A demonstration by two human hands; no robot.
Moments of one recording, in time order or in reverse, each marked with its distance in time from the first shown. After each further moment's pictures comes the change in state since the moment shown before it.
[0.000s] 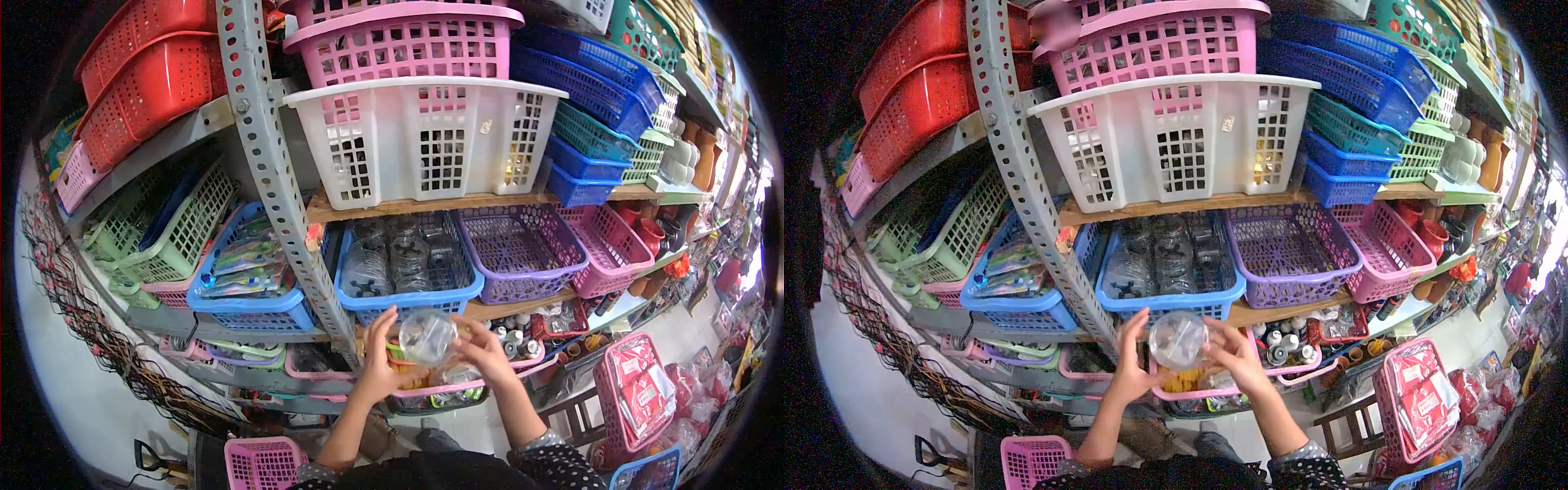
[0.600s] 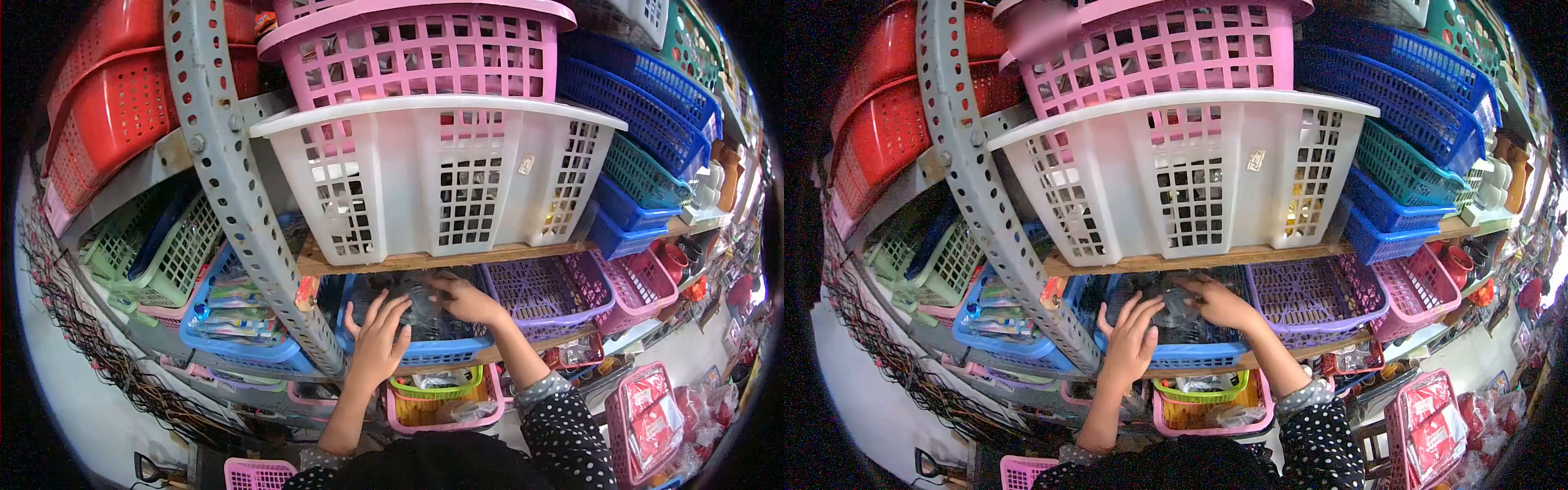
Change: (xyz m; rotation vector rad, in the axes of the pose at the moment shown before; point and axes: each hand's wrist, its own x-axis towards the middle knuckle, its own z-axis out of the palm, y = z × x) left_hand 0.109 -0.042 -0.013 0.551 -0.027 -0.017; right_hand 0.205 -0.042 -0.021 -1.061 -0.394 -0.303
